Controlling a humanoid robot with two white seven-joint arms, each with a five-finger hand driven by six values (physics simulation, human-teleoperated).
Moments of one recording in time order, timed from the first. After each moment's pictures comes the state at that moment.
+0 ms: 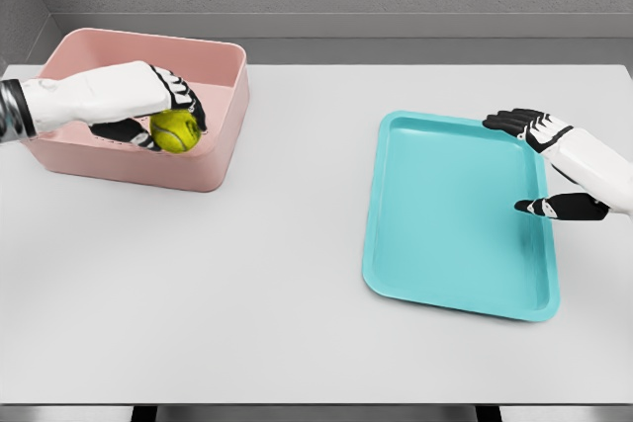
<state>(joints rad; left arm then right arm) -0.84 0.92 -0.81 -1.45 -0.23 -0.61 -0.38 0.00 -0.55 -0.21 -1.74 0.19 -0.61 0.61</state>
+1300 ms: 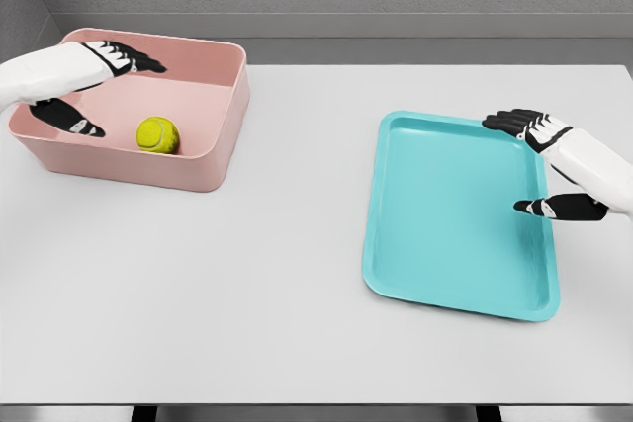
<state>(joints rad) -0.81 0.96 -0.74 -1.30 -0.18 -0.61 -0.38 0.00 -0.54 -0.21 -1.74 0.19 -0.61 0.61</state>
